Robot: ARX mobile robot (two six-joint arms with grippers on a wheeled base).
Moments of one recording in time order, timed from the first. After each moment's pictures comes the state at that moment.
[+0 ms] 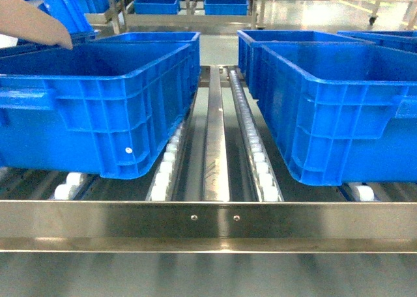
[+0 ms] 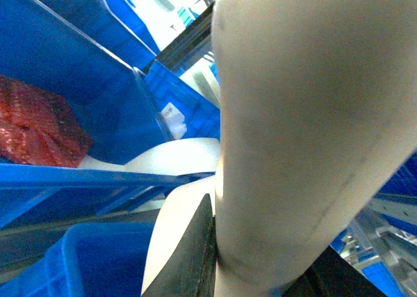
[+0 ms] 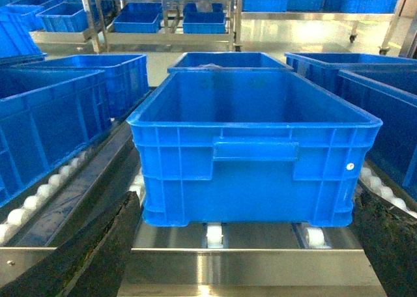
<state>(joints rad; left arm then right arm) 0.00 1.49 1.02 0.55 -0.74 -0.88 0.12 0.48 0.13 0.34 0.12 -0.01</state>
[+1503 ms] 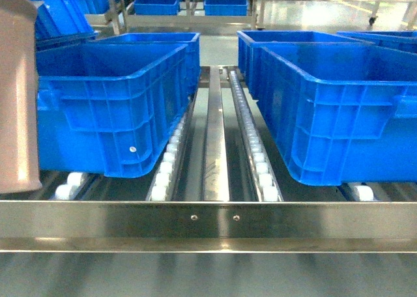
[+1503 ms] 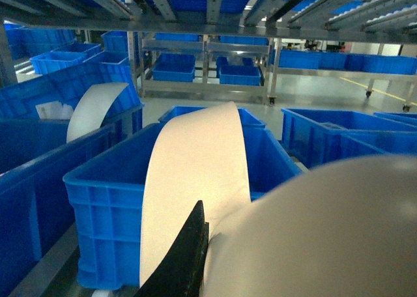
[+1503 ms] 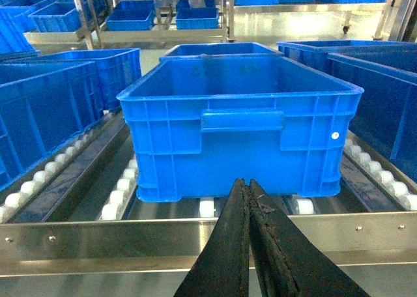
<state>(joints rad) 0.00 0.83 0.18 0.74 0.01 -0.02 0.00 0.18 0.01 0.19 0.00 -0.01</state>
